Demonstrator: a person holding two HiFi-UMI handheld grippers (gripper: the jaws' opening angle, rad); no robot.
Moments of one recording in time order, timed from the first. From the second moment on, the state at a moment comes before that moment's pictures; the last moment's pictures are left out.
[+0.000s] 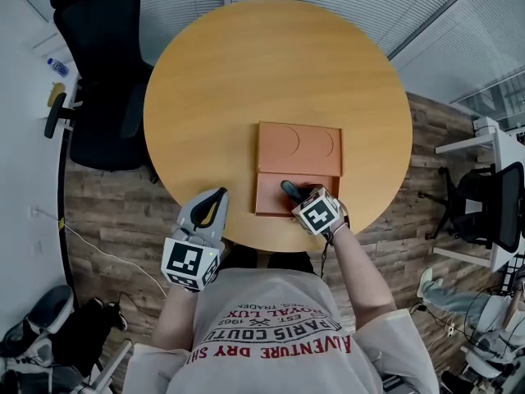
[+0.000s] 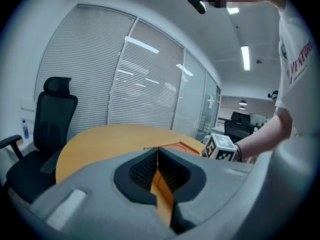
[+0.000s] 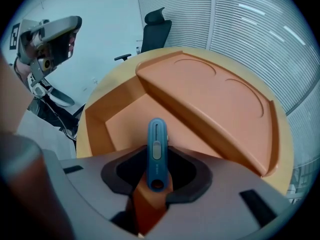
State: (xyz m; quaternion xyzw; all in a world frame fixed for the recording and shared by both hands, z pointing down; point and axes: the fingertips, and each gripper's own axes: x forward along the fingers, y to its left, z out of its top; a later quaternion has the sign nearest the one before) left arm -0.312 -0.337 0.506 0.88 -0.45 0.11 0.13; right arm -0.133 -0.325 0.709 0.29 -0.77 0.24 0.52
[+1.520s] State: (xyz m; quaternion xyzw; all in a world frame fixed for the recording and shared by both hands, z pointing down) left arm -0.237 -0.358 0.374 0.89 -0.46 0.04 0.03; right arm -0.088 -0.357 0.412 0.48 -0.87 0.05 0.11
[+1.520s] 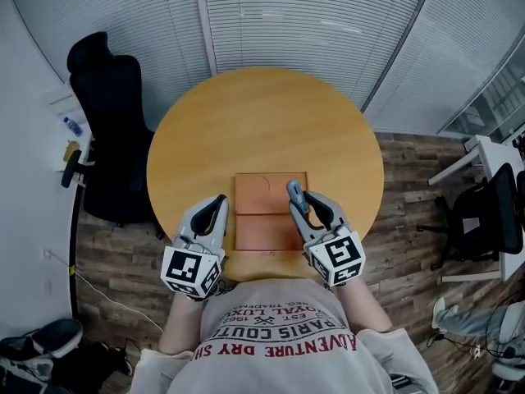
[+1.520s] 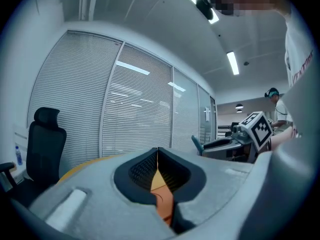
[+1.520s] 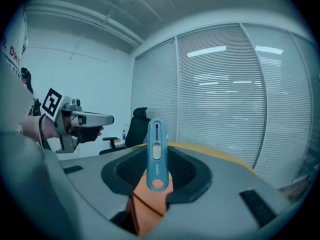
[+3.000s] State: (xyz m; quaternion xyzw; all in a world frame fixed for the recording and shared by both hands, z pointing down) left arm -0.184 -0.375 0.377 0.90 -0.44 0.06 0.02; right arm -0.039 -0.371 0.405 0.53 -0.85 0.05 0.07
